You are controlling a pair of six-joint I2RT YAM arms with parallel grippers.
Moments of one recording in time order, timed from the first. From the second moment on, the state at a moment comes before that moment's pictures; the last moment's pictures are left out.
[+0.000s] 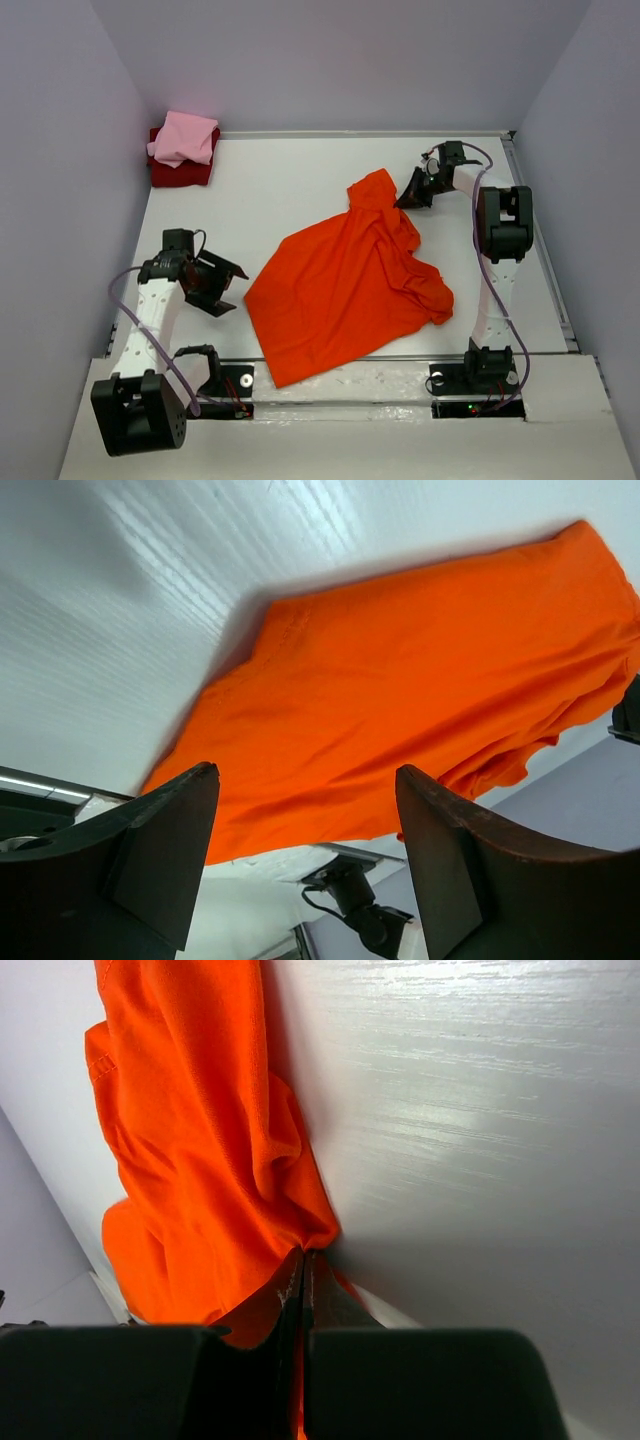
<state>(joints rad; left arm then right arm) 0.09 0.94 0.64 -0.93 0.31 -1.05 0.01 2.32 1.75 -0.56 -0.69 0.39</state>
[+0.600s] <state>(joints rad) 0.04 1.20 0.63 -0.78 0.24 -0.98 0.01 2.32 1.79 -0.56 -0.72 0.39</state>
